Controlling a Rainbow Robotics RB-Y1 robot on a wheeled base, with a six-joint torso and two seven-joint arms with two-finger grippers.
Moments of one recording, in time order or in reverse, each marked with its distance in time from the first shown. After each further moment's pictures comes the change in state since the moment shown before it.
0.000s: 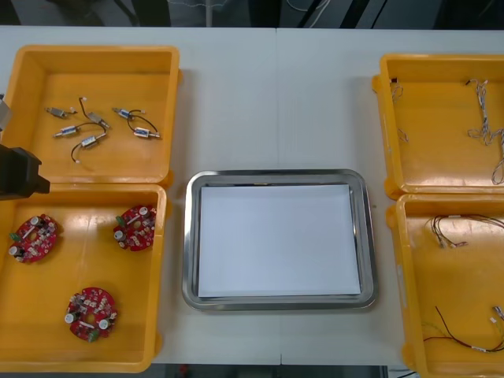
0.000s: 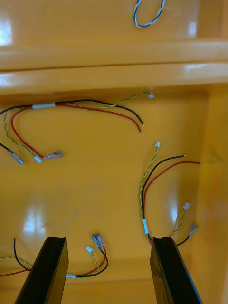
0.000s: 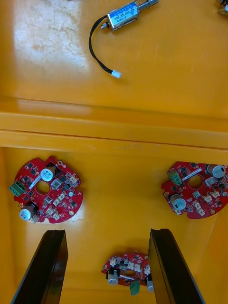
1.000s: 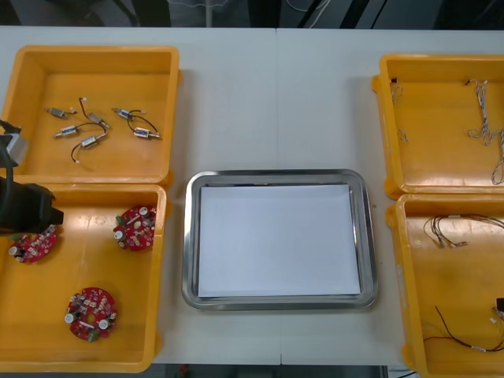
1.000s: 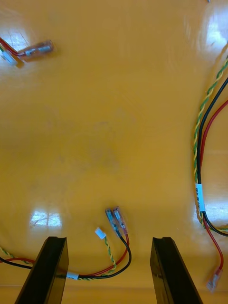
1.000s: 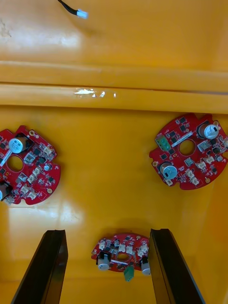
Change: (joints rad) right arm 0.288 0.000 0.199 0.052 0.010 -0.455 0.060; left arm 0.188 -0.034 -0.001 -0.168 0.010 -0.072 0.000
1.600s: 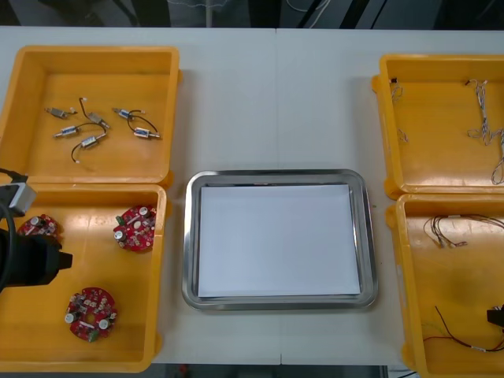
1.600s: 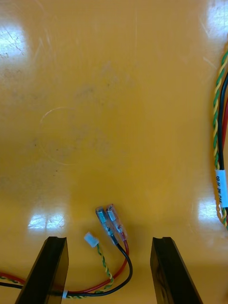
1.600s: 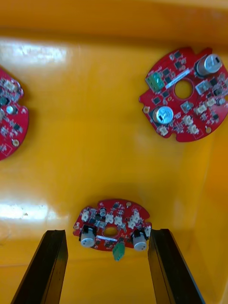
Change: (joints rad) right arm -0.004 0.025 0.091 0.075 0.041 -0.097 0.000; left arm 0.303 0.004 0.000 -0.142 0.011 -0.206 0.000
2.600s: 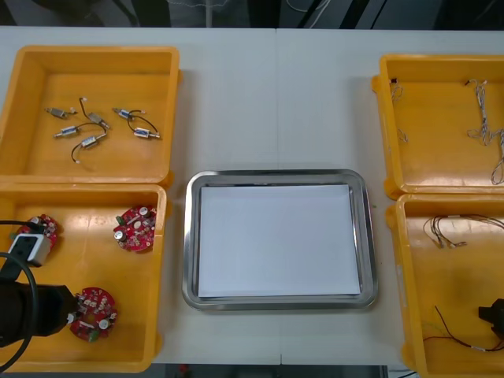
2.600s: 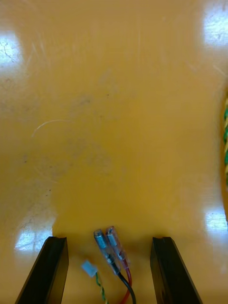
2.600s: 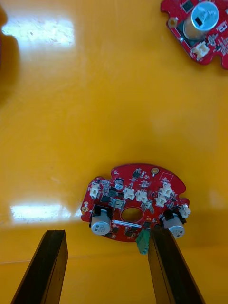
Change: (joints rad) right arm -0.021 0.050 0.049 0.042 0.084 -0.091 0.000; left arm 0.255 0.116 -0.202 -0.009 -0.211 -0.349 0.000
